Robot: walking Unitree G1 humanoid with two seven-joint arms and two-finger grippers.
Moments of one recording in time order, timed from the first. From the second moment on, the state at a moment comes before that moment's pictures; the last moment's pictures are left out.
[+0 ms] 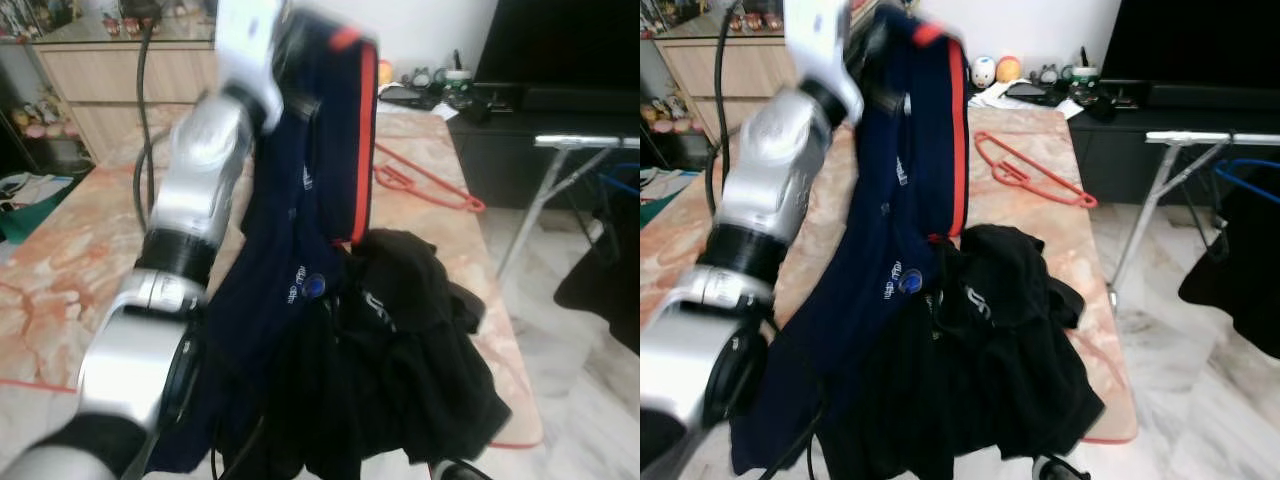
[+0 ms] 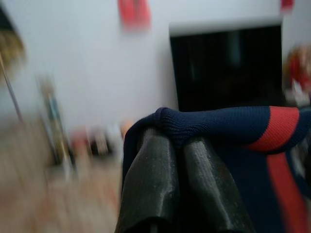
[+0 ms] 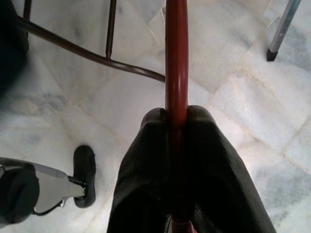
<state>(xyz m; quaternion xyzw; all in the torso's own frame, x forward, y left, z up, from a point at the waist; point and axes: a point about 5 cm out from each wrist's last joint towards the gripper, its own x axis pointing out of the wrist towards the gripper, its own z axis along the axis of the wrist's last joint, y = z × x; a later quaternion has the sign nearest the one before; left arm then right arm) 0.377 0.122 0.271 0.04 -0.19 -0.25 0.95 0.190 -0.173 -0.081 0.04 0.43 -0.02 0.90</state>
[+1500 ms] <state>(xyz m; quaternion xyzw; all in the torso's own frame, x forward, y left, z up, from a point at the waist) 0.246 0.125 0.151 0.01 0.00 -0.21 0.98 0.182 -0.177 -0.085 0.03 0.44 -0.02 0.90</state>
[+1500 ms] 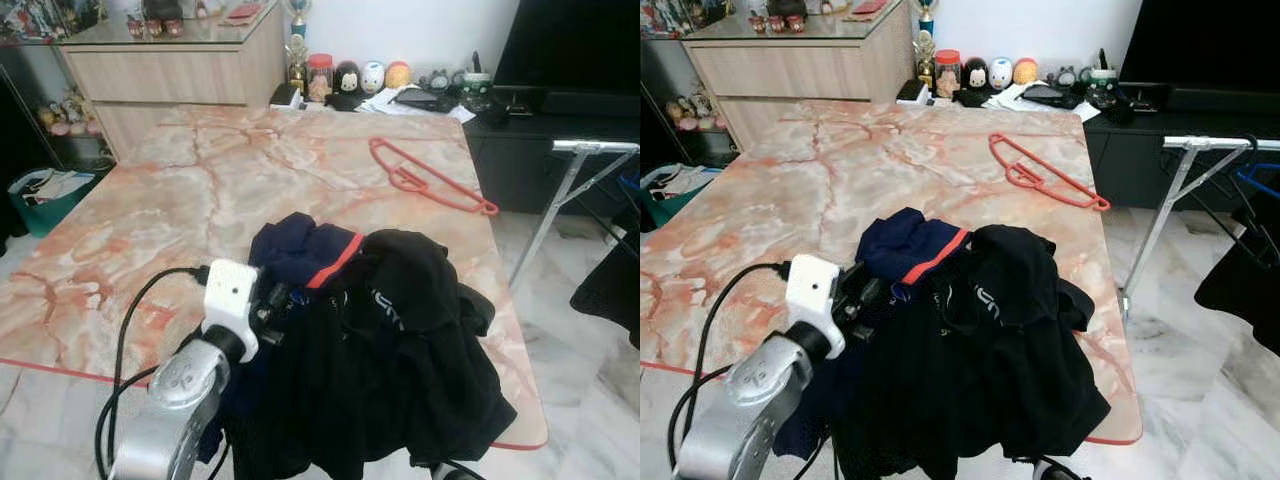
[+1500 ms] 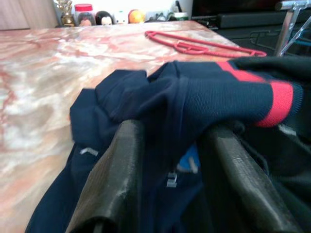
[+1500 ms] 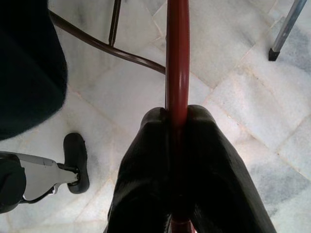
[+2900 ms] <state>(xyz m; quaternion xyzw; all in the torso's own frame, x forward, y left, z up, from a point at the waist) 0.240 0.128 0.153 0.01 -0.02 -0.18 0.98 0.184 -0.178 -0.084 0.02 0.44 -0.01 0.90</state>
